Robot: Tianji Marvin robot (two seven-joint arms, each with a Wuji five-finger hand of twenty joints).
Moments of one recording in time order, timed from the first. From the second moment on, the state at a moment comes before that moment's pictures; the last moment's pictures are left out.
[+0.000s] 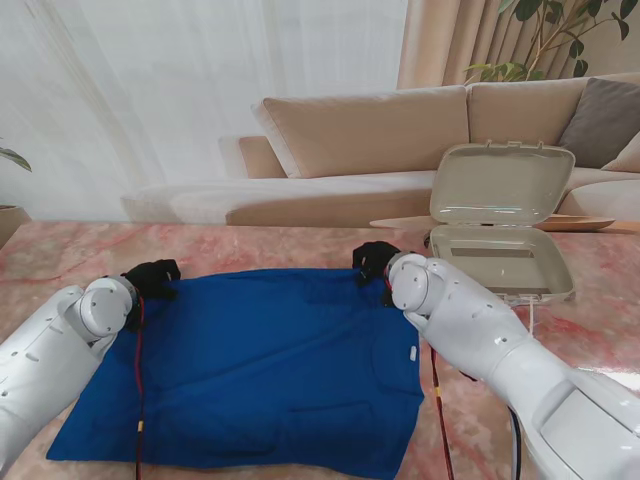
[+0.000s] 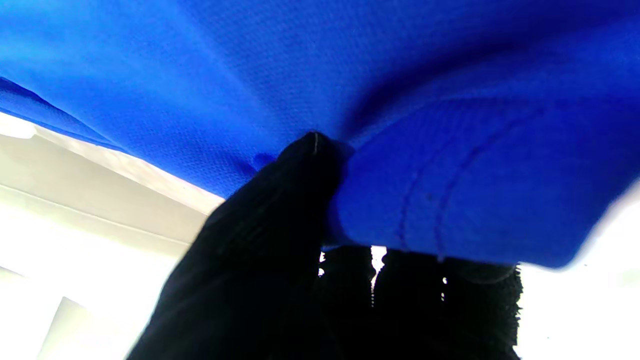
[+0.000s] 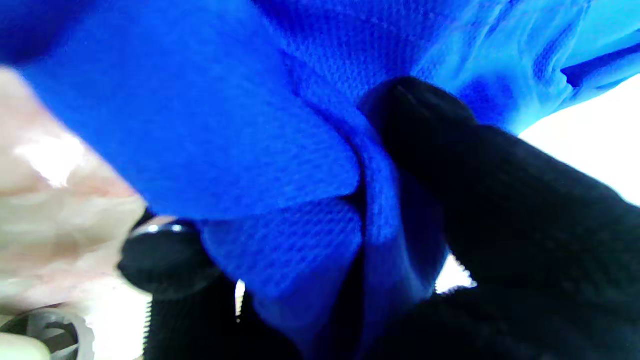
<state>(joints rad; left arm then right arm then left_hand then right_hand) 1.10 -1.07 -1.13 -0.91 0.54 -0.01 -0.19 -0.82 -1.28 0.63 -0.75 -0.29 0.11 0.03 1.13 -0.43 0.46 -0.13 0.34 0.11 1.13 0.81 0.80 0.09 0.86 1.09 0.89 0.24 1.15 1.17 0.56 0.24 1.61 1.12 0.68 -0.87 1.12 -0.16 0.75 -0.07 1.30 0.69 1.07 0.11 1.05 0.97 1.26 0.05 1.44 0.83 1.02 0.22 1.69 0.60</state>
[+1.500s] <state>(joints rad) 1.39 -1.08 -1.45 -1.36 0.71 -0.05 -0.10 -1.06 -1.21 0.95 -1.14 -0.41 0.08 -0.13 1.14 -0.43 0.48 -0.13 0.34 0.11 1.15 0.83 0.79 0.12 0.83 1.11 0.91 0.24 1.15 1.19 0.57 0.25 1.63 1.15 0.70 -0.93 1.18 -0.14 0.75 -0.05 1.36 0.65 1.08 0.12 1.06 1.02 1.27 0.05 1.49 0.86 0.97 0.18 1.76 0.69</state>
